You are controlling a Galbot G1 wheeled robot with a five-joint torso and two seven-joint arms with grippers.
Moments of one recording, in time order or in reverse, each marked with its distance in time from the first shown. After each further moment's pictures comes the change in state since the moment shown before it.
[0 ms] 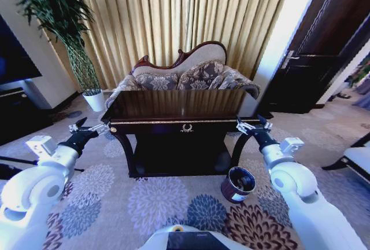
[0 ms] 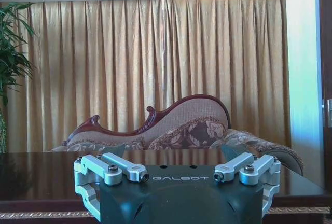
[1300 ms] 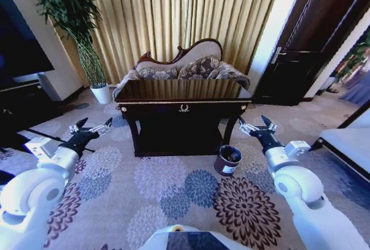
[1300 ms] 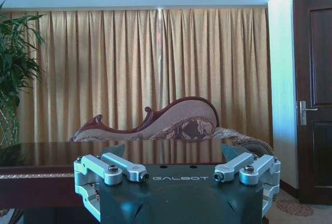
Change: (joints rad) left arm 0.020 -0.009 -0.004 -0.023 -0.001 -0.002 0.000; right arm -0.049 0.006 0.036 0.033 -0.004 0.018 0.002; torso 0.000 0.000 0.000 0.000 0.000
